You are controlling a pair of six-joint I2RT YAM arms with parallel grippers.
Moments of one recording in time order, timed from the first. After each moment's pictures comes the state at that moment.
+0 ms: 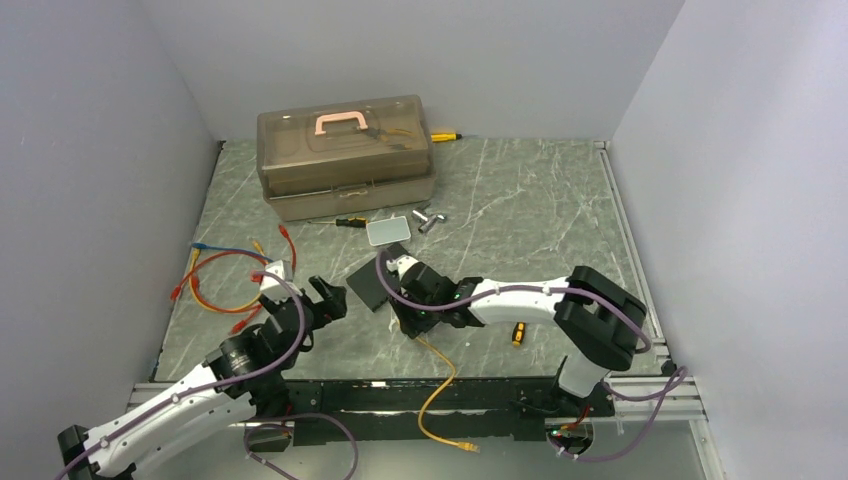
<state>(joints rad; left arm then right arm) -0.92 0.40 0.33 -0.43 -0.71 -0.89 1.04 1.62 0.82 -0.13 -0.04 0.39</state>
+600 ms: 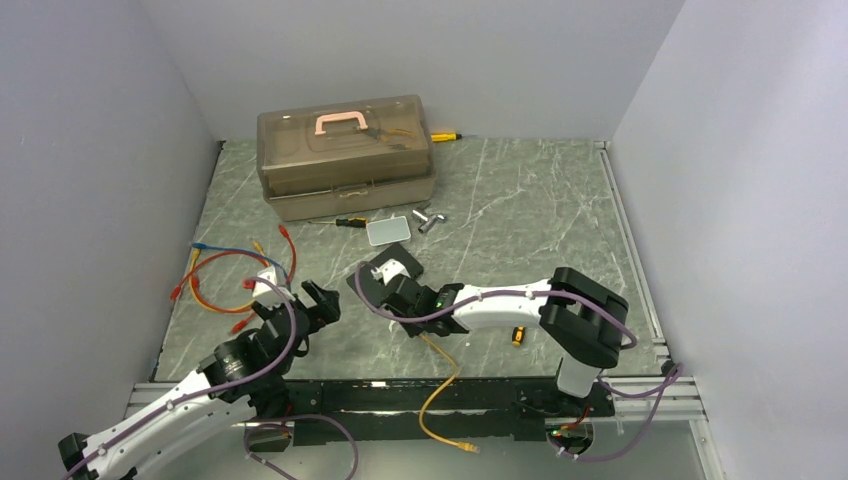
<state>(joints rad) -0.92 0.29 0.31 -0.58 -0.76 -0.96 1.15 1.72 0.94 -0.19 0.22 0.35</state>
